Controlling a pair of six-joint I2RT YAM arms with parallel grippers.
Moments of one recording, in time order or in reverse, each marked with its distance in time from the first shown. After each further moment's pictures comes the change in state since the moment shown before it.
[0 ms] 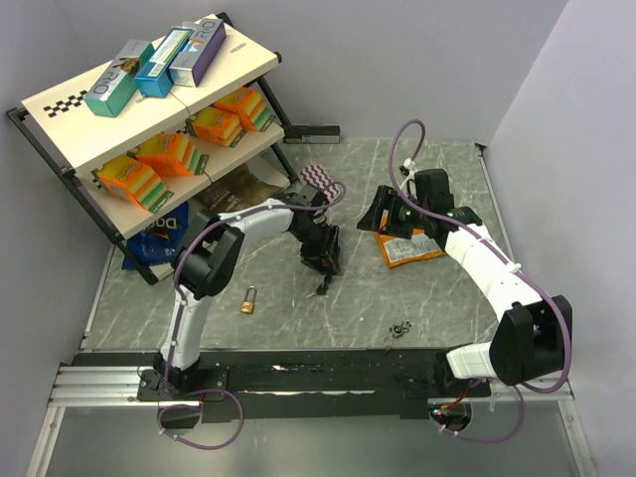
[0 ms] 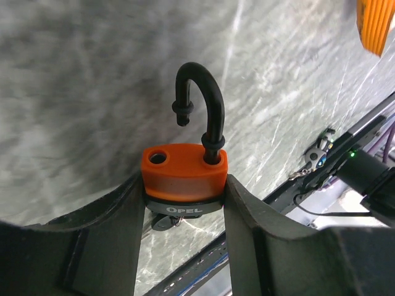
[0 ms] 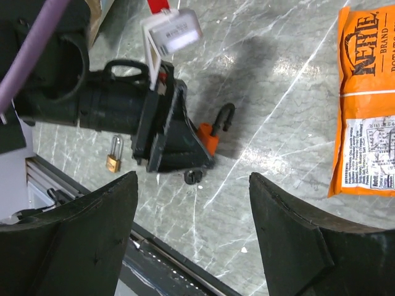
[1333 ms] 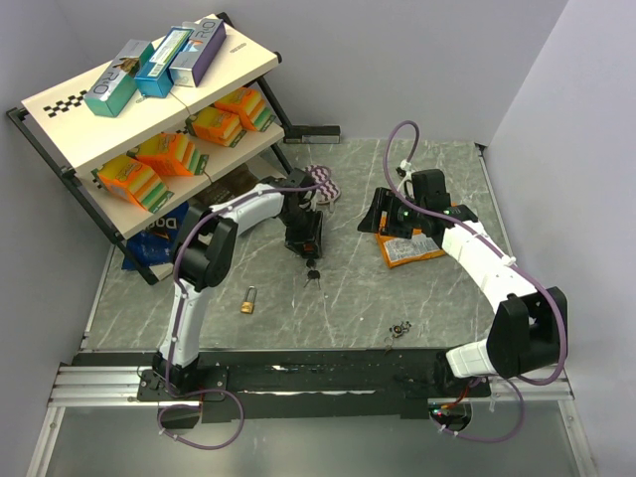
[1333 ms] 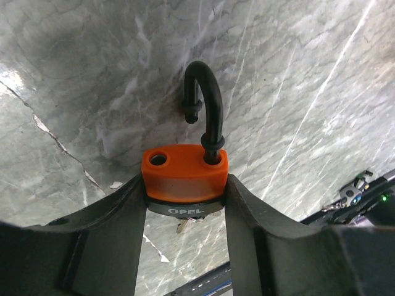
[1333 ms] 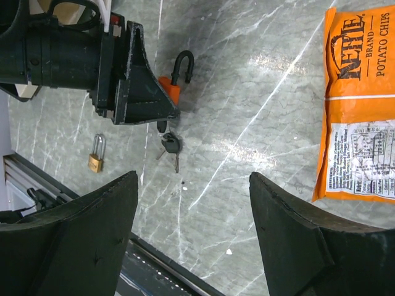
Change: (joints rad) left arm 0.103 0.070 0.137 -0.159 -0.178 0.055; right arm -0.002 0.041 0.002 0.002 0.017 -0.057
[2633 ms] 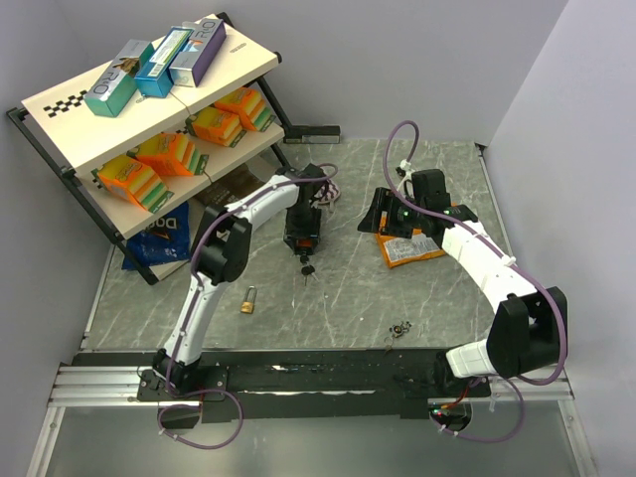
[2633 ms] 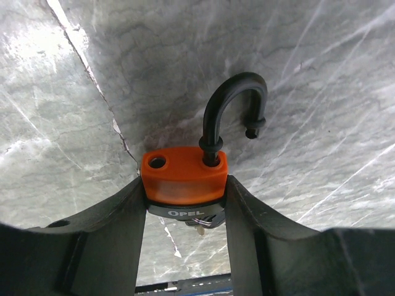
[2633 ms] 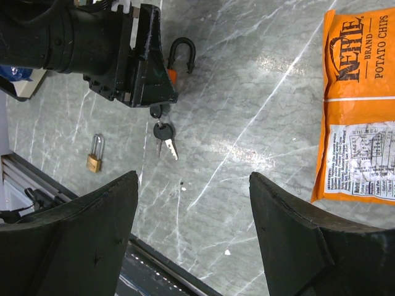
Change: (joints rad) left arm -0.029 0.180 0.314 -0.300 -0.249 -0.063; right arm 0.000 0.000 0.000 0.003 0.000 -0.007
